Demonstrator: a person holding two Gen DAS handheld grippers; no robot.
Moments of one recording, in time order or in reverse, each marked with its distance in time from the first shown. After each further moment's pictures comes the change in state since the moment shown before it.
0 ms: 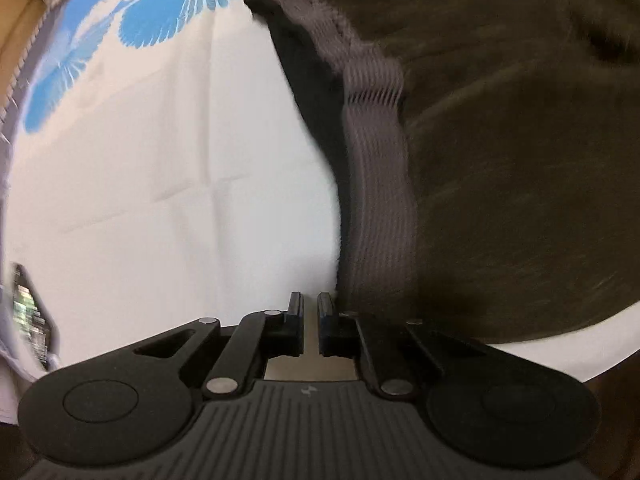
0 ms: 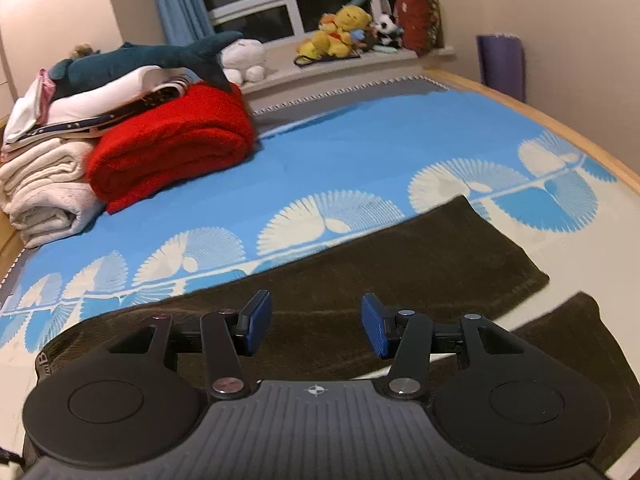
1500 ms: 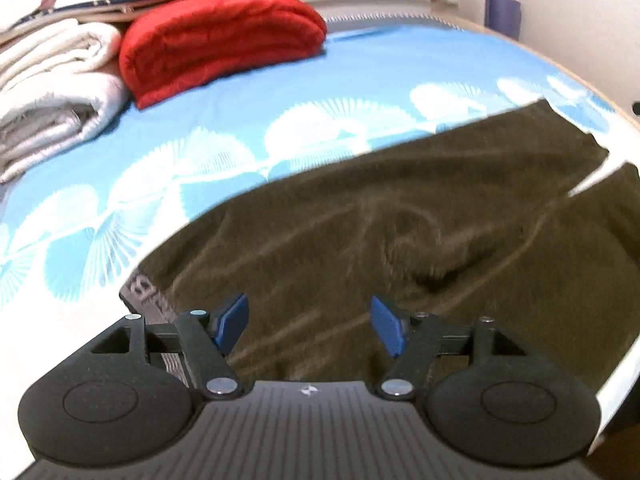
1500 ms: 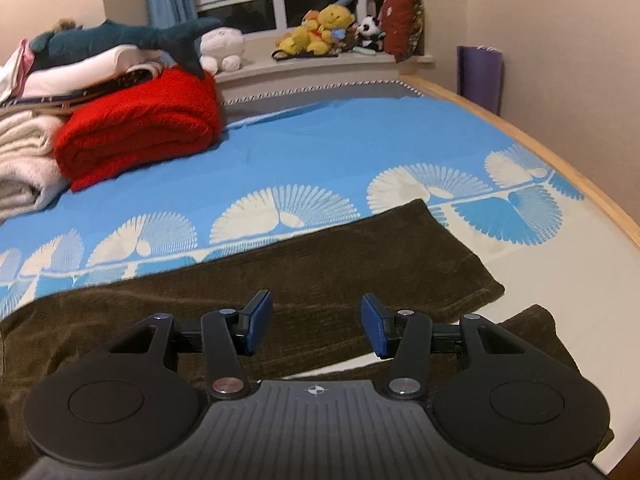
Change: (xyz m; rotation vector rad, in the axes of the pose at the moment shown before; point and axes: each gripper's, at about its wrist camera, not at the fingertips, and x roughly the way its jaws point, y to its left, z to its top) left arm -0.114 -0.096 0.077 0.058 -0.622 -0.200; right arm 0.001 -0.019 -0.004 -0.073 -0.006 -0.109
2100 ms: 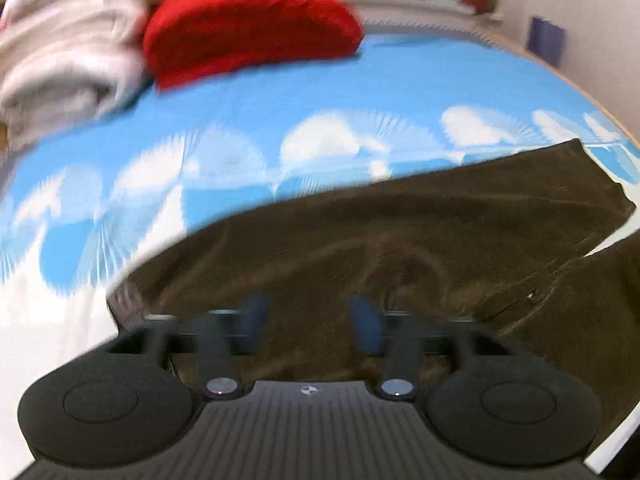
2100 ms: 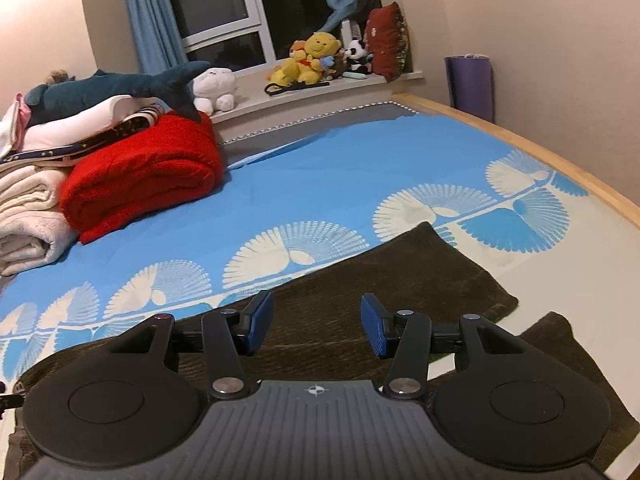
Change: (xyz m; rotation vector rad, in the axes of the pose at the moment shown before) left arm 0.033 -0.002 0.040 -0.161 0.089 0.031; right arm -0.004 -0.006 0.014 0.106 -0.078 0.046
